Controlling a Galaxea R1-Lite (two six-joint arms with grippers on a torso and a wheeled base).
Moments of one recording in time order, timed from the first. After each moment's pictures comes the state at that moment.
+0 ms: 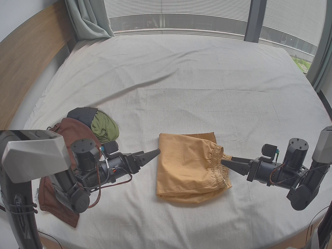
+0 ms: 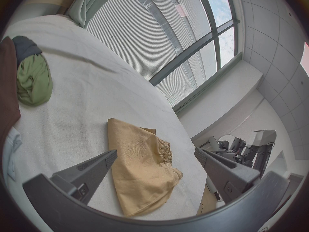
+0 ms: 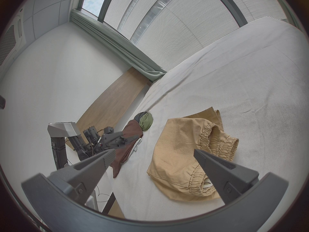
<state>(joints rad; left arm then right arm) -0.38 2.24 -0.60 -1.55 -0.49 -0.58 0.28 2.02 -0.29 -1.54 0.58 0.47</state>
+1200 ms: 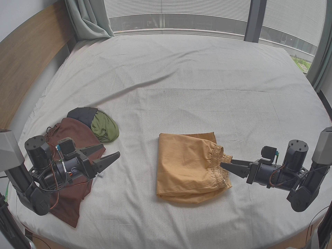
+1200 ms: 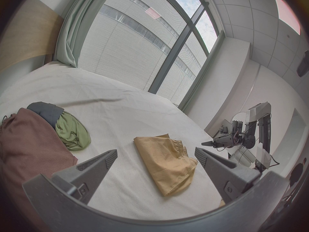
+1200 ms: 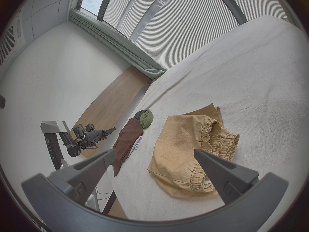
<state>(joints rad) -0.13 1.95 -0.30 -1.54 -0.64 -0.23 0.29 2.02 -0.28 -1.54 0.58 0.47</state>
